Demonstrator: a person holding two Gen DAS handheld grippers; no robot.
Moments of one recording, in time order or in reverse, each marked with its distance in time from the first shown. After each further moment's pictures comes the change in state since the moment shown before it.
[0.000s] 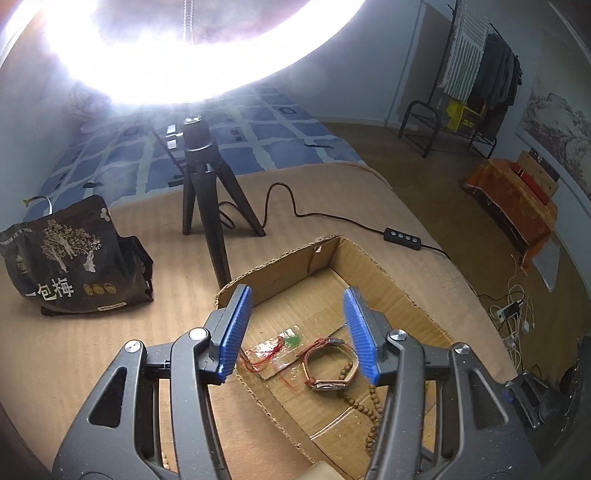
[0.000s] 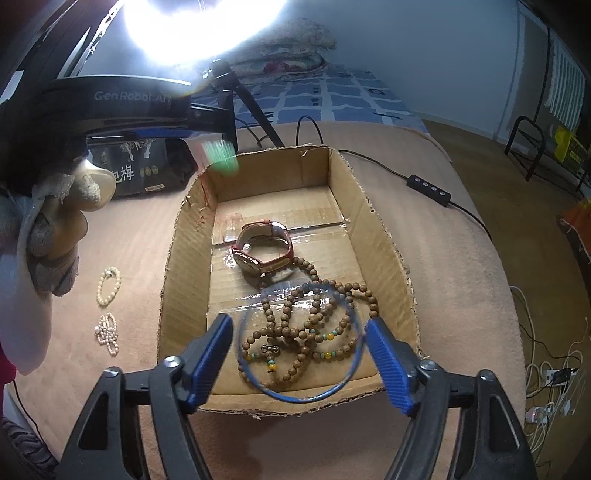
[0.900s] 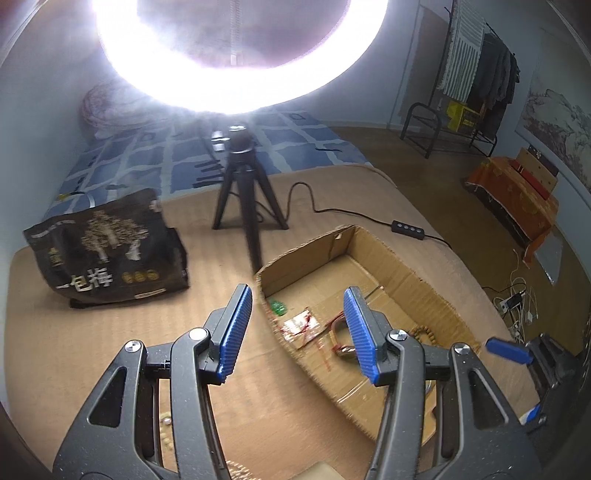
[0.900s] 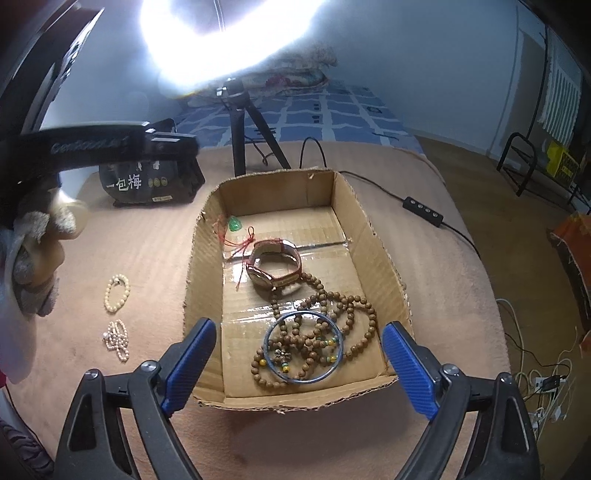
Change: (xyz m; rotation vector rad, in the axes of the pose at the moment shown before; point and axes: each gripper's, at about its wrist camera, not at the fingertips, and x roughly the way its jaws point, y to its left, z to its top) left arm -0.050 0.032 -0.020 0.023 -0.020 0.025; right arm -0.024 0.017 0.004 -0.024 -0.055 -0.037
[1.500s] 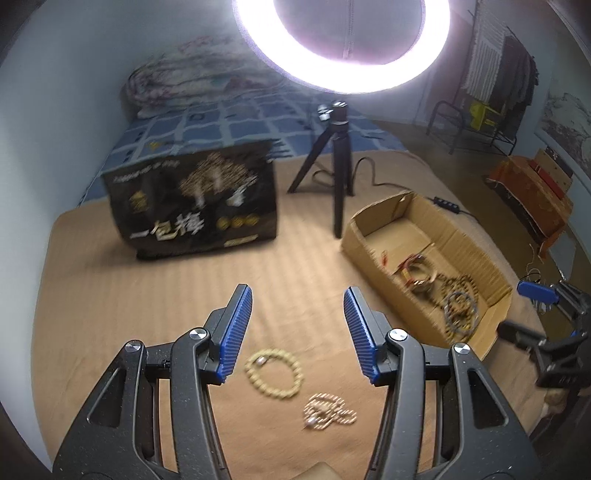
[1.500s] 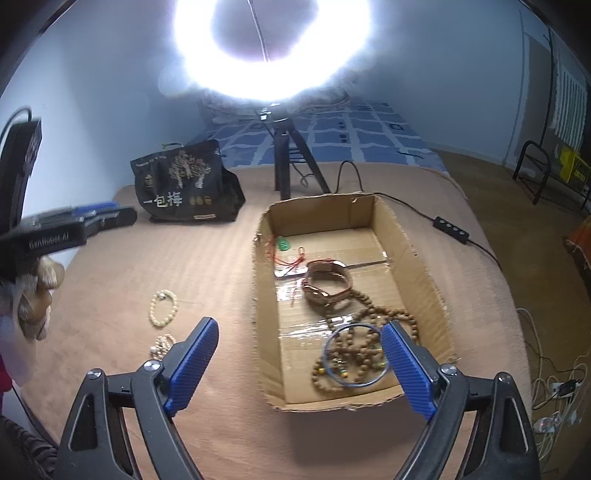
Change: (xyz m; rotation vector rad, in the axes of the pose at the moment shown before) left arm -0.059 0.095 -0.062 -0.043 0.033 0.077; right arm -0.023 0.037 0.004 0.004 -0.057 0.091
